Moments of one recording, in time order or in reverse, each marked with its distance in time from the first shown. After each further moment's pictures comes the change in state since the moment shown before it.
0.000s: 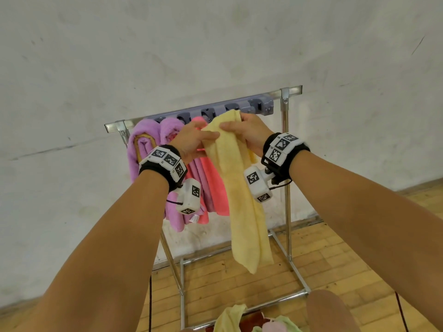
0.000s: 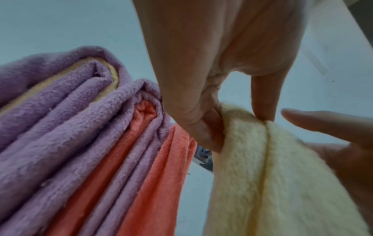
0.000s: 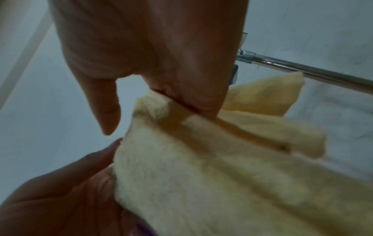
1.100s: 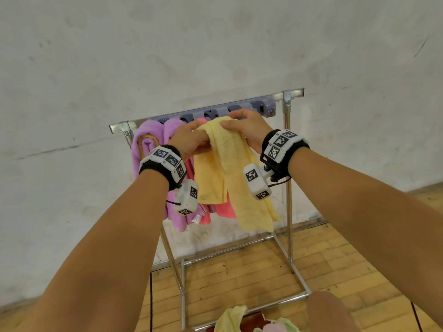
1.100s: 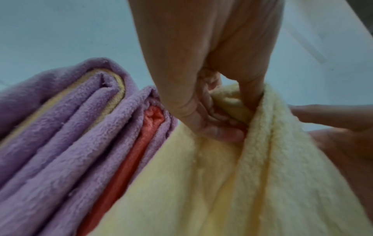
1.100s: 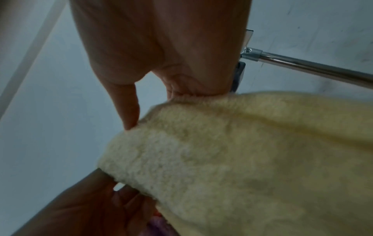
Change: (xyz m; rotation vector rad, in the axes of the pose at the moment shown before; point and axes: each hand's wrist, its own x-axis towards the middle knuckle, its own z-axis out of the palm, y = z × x) left_hand -0.002 -0.003 -0.012 0.054 0.039 0.162; right_hand 0.008 -0.005 0.006 -0.139 0.159 0.001
